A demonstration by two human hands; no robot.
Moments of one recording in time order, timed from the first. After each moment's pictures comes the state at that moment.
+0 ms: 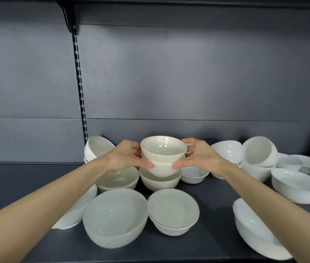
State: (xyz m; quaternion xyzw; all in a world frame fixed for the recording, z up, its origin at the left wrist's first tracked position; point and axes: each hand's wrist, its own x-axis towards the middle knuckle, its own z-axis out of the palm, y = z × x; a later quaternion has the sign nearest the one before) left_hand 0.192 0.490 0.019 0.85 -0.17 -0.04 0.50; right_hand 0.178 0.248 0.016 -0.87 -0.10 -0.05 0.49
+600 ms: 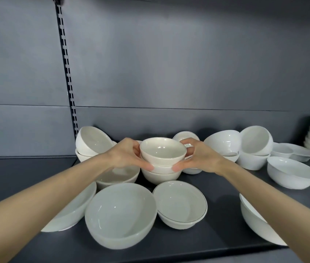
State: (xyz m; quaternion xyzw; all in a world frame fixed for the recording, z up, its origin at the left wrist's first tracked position) left_hand 0.217 0.497 -0.003 0.86 -0.22 -0.07 0.46; right_hand 0.185 0.258 -0.008 -0.91 -0.03 -0.01 0.42
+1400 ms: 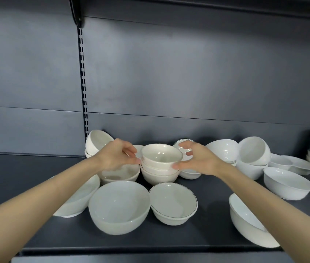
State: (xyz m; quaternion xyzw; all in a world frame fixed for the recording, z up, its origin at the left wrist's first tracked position) left_hand 0.185 0.518 0.008 0.90 -0.16 0.05 0.40; right_hand 0.156 0.265 0.018 -0.95 -0.08 -0.07 0.30
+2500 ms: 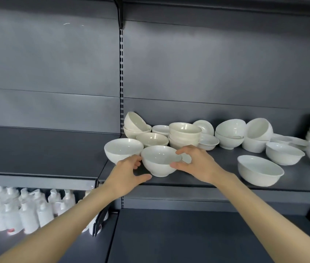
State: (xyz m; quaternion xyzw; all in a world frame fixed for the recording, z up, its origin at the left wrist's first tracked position) left_hand 0.025 0.593 -0.075 0.90 -0.16 0.13 0.39; right_hand 0.019 0.365 -0.027 -0.95 -0.12 -0.11 0.27
